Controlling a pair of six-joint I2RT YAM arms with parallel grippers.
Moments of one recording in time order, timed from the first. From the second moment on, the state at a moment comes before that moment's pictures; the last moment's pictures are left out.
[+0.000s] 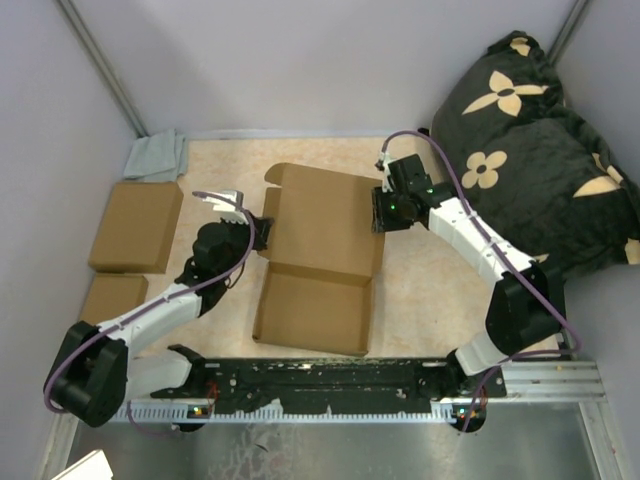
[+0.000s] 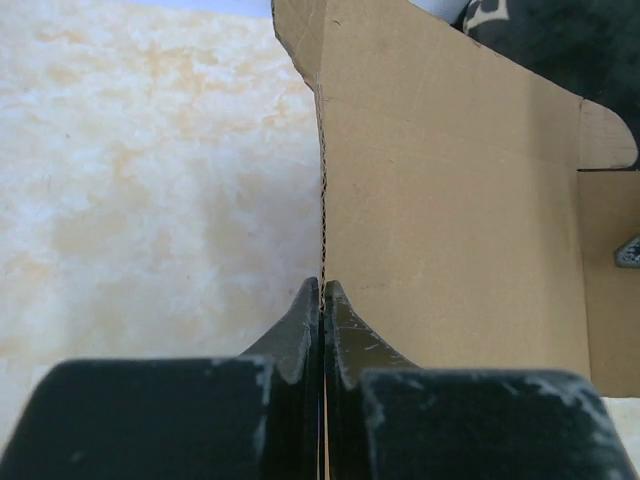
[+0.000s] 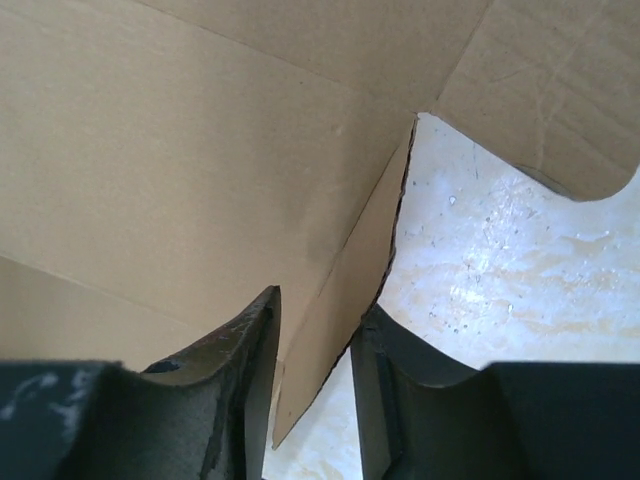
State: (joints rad) left arm -0.49 1.16 0.50 0.53 -0.08 -0.36; right arm 0.42 1.52 1.27 -0.68 -0.11 0.23
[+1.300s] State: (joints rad) left arm -0.57 1.10 0.93 -0.06 -0.13 -0.14; right arm 0.46 0.97 0.71 -0.02 0.19 0.01
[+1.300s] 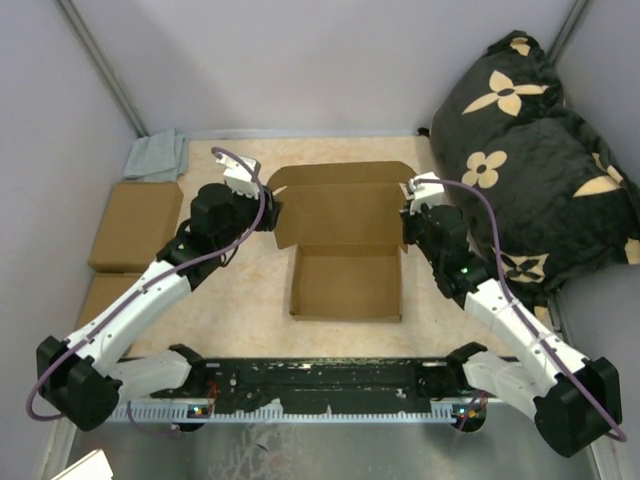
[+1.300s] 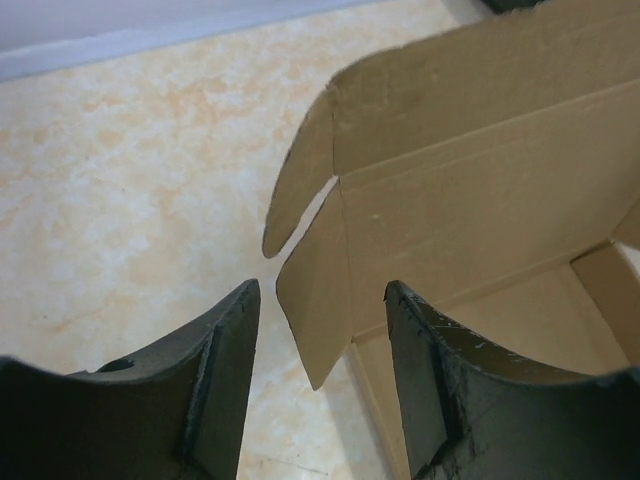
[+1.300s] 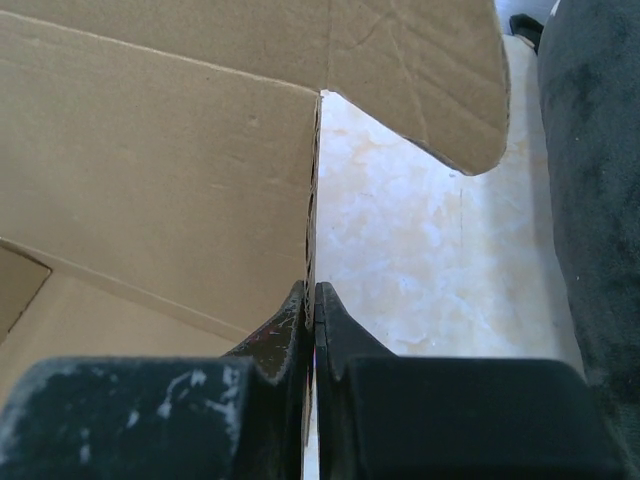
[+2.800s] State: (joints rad) left arm -0.57 1.09 0.94 -0.05 -0.01 -0.05; right arm 0.46 1.10 1.06 -0.38 0.14 0.07
